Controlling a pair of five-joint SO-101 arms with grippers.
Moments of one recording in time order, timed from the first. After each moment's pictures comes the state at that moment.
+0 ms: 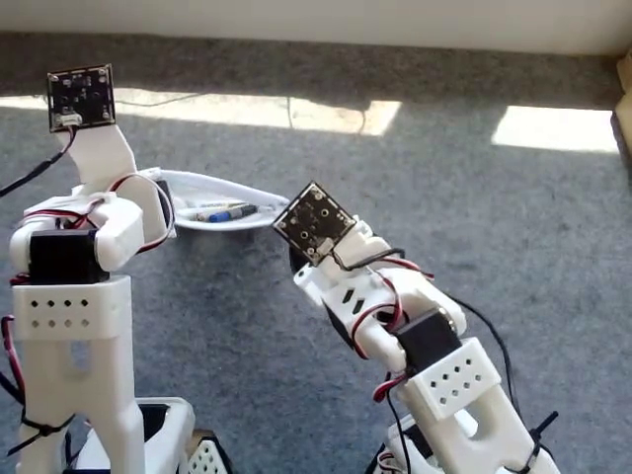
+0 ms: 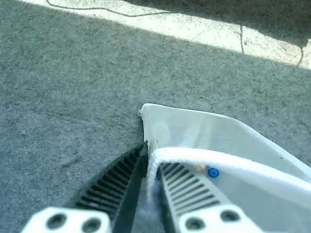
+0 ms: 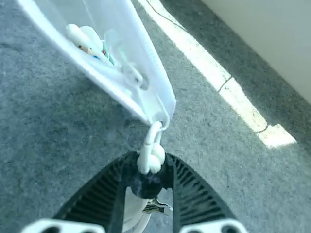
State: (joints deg) left arm -8.4 -37.7 16.4 77.8 13.6; right arm -34.5 -56.3 49.3 48.7 24.6
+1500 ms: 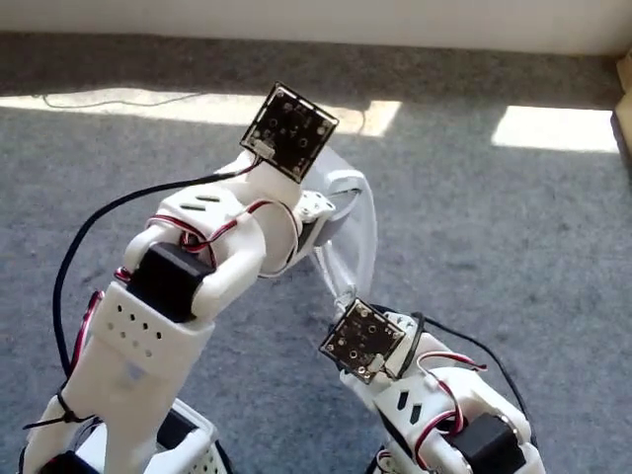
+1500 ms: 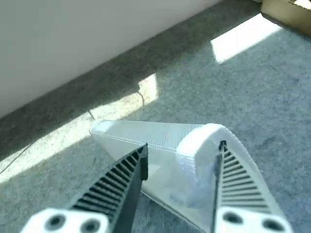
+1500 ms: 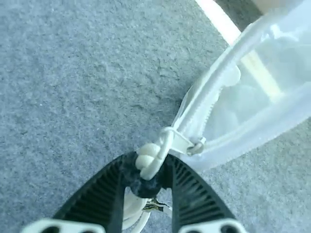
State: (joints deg) left arm 26.8 -37.6 15.5 61.3 -1.5; right arm -36.7 -95.9 61.9 77.5 28.3
